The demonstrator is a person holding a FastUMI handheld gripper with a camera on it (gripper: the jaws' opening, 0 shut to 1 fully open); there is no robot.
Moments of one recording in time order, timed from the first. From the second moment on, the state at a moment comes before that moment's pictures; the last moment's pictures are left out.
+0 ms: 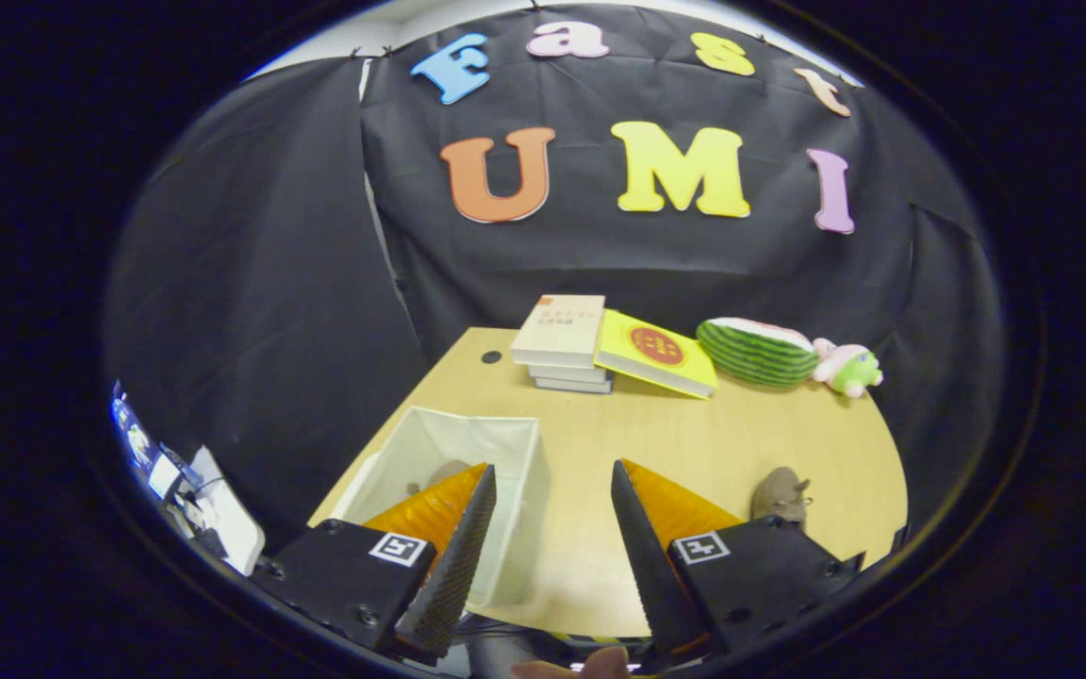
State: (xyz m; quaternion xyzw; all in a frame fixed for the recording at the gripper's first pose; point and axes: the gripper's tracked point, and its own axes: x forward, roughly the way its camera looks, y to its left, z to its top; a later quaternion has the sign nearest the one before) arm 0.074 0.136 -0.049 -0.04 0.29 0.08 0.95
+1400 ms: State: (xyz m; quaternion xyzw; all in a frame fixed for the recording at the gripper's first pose) arm 0.073 -0.172 -0.241 0.01 0.53 -0.04 0.84
